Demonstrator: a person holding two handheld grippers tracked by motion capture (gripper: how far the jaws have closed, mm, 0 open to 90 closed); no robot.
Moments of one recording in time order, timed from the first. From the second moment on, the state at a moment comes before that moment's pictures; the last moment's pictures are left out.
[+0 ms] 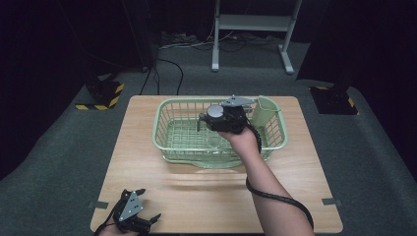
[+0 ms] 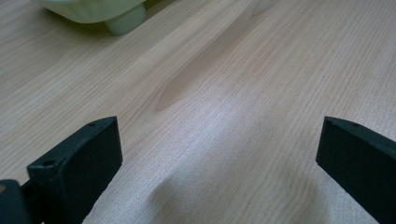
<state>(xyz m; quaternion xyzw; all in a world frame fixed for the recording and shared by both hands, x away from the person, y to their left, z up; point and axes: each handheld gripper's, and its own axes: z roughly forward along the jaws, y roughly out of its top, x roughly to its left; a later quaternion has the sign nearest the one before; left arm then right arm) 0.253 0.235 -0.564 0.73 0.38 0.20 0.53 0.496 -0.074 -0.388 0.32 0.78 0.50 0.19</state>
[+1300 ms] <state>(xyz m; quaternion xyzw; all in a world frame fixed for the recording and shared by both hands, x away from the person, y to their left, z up) 0.253 0.234 -0.565 0.73 0.38 0.20 0.52 0.442 -0.095 -0.372 0.30 0.75 0.54 0.23</state>
